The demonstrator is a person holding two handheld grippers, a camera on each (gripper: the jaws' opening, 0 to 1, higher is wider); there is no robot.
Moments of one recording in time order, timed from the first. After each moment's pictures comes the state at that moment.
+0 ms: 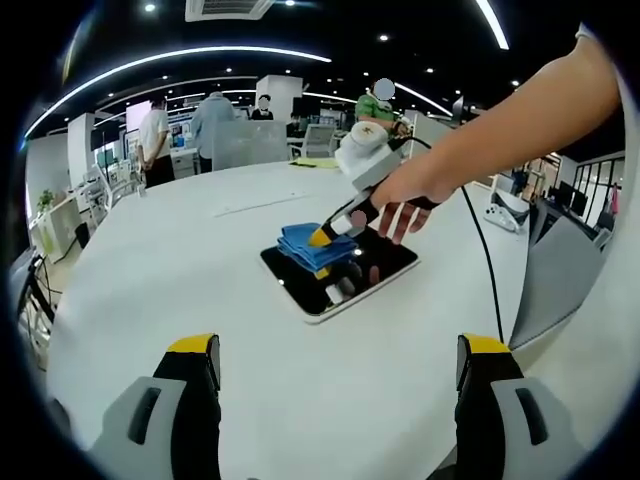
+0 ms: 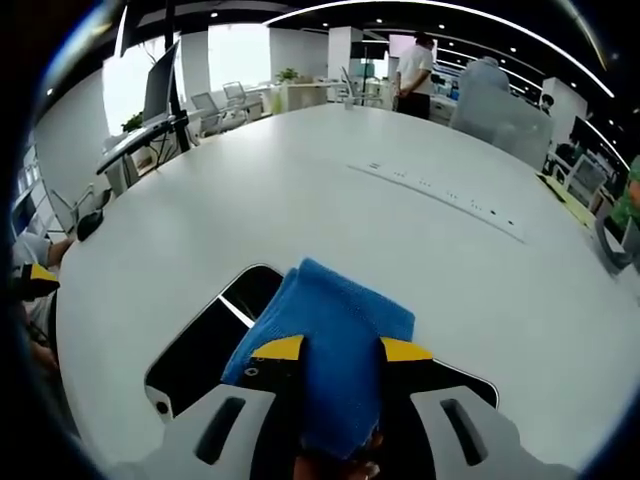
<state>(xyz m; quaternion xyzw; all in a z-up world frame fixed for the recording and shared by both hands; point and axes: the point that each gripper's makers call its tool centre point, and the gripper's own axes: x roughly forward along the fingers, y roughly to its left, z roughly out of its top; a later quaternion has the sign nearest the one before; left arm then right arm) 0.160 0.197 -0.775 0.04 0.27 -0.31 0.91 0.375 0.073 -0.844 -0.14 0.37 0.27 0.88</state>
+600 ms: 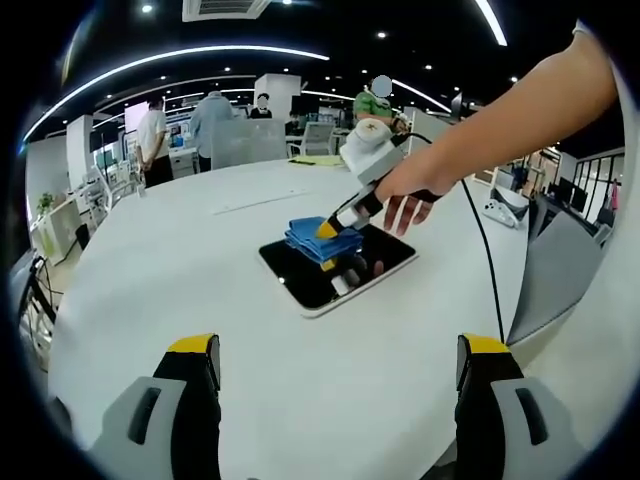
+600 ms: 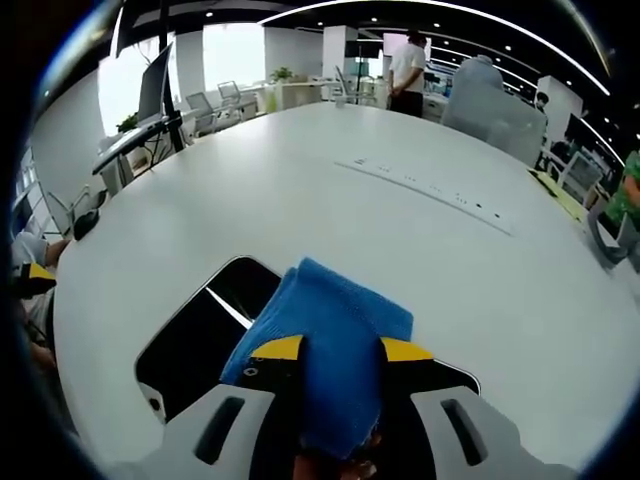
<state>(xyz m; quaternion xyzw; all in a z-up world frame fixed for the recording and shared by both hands) 0.154 0.198 -0.777 0.05 0.27 -0.31 0.91 0.377 0.054 -0.844 -0.14 0.37 0.26 0.88</state>
